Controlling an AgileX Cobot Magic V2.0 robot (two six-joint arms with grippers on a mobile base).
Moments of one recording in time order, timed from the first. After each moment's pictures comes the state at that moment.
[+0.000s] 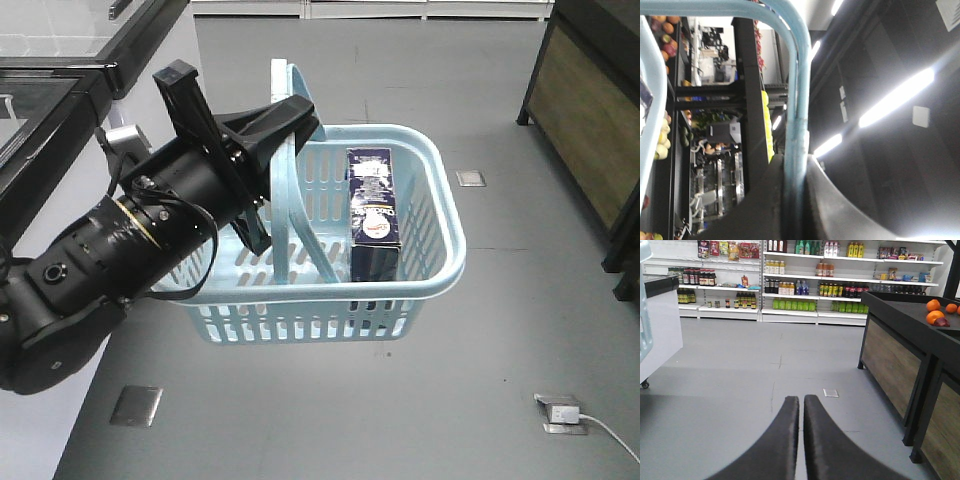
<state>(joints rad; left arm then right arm) -0.59 1.46 -0.83 0.26 -0.82 -1.90 -0.08 -0.01 0.03 -0.01 0.11 -0.05</state>
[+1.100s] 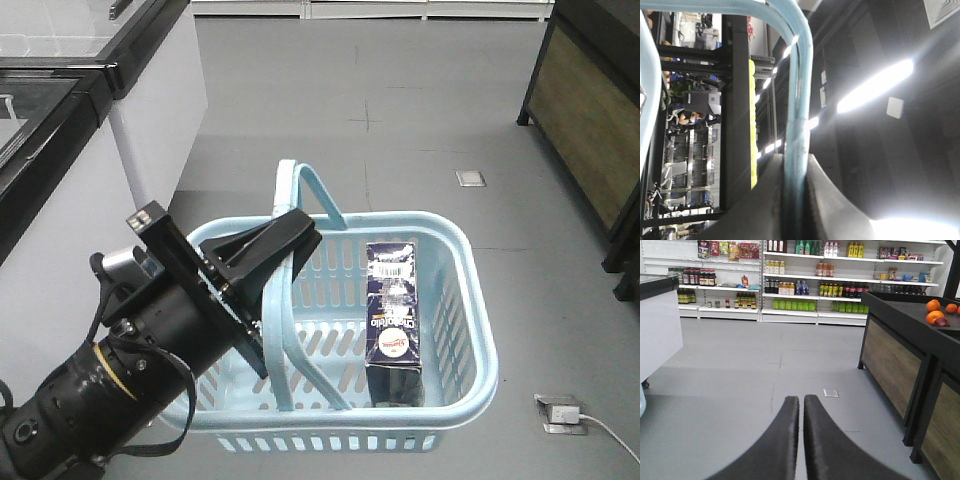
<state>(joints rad) -0.78 1.40 -0.51 0.05 -1.09 -1.84 -0.08 -0.01 0.03 -0.01 0.11 -0.05</state>
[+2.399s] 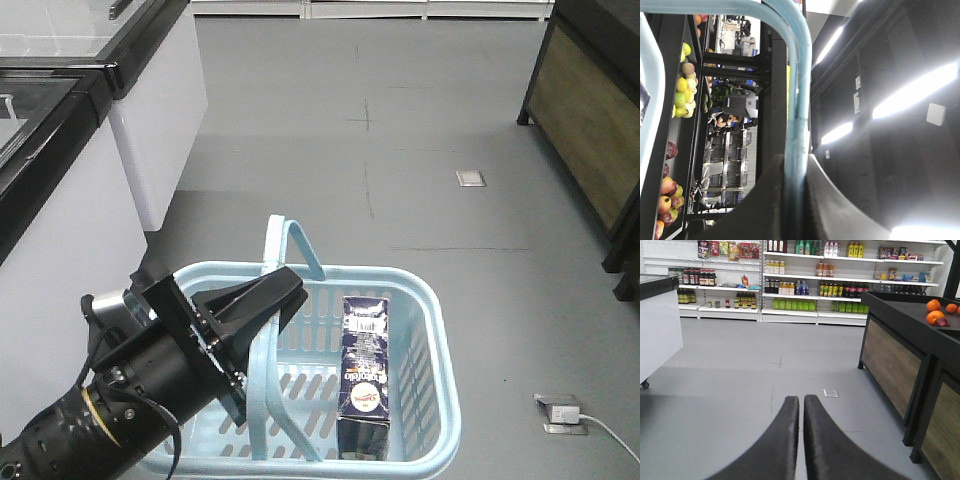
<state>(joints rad) -0.78 1.39 -0.39 0.06 -1.09 -1.80 -0.08 -0.01 0.03 -0.01 0.11 -0.05</state>
